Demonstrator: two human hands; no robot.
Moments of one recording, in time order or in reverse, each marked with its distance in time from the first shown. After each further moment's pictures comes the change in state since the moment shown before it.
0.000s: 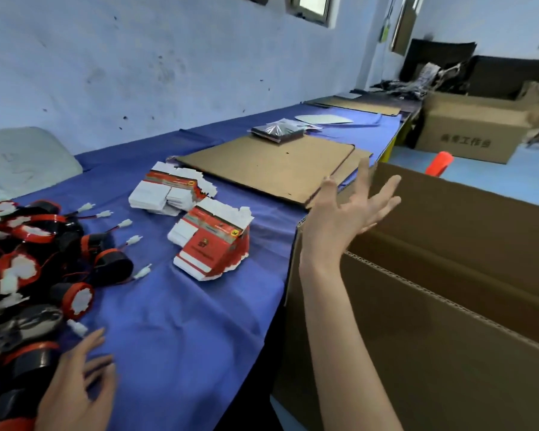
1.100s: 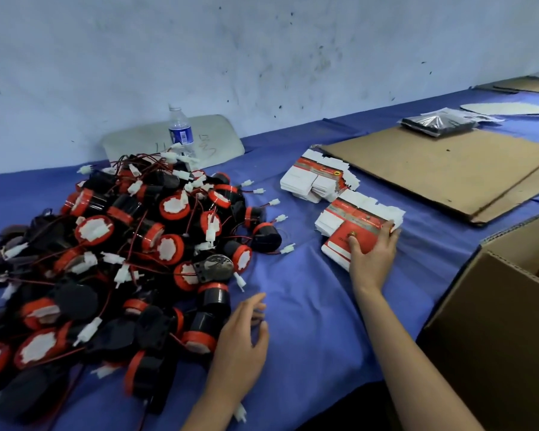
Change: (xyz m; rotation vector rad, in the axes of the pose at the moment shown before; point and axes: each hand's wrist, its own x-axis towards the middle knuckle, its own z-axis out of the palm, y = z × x) left_hand -0.011 0.016 -0.001 0.083 0.061 0.001; right_hand -0.093 0.168 0.108 -0.391 -0.613 -0.015
